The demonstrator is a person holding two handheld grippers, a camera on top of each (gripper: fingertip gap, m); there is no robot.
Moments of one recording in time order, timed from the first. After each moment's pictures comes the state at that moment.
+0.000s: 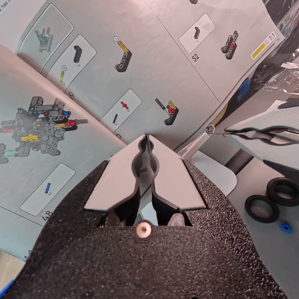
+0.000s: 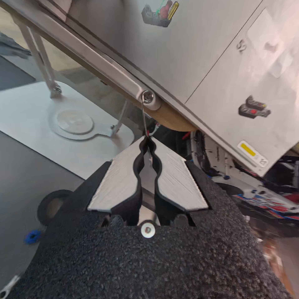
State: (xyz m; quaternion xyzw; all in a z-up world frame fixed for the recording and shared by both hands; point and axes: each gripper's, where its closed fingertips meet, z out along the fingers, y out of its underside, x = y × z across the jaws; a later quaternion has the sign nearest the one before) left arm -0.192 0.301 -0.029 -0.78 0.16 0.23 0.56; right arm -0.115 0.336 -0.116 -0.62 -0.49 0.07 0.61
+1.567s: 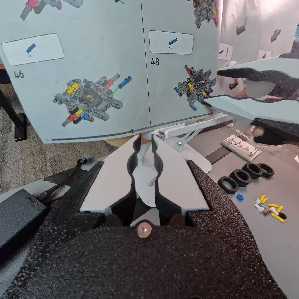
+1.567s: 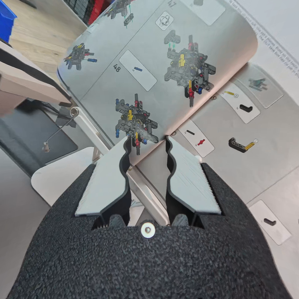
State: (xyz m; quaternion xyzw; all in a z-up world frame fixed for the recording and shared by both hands) left arm -0.310 0.207 -0.072 -0.77 -0.03 -0.04 0.64; right arm -0.232 0.273 -0.024 -0.49 -0.56 0.11 0.66
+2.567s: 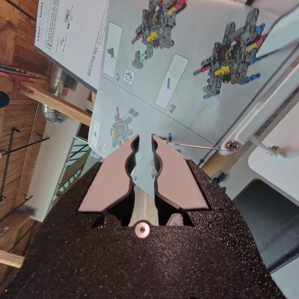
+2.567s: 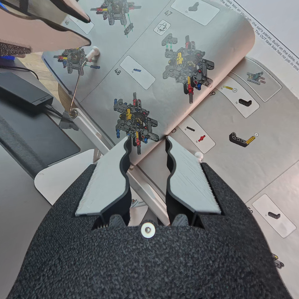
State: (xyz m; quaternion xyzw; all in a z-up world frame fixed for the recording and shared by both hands) left arm -0.339 0.205 0.004 -0.64 0.22 0.51 0.53; right arm -0.230 0.274 -0.026 -0.49 -0.56 0.13 0.66
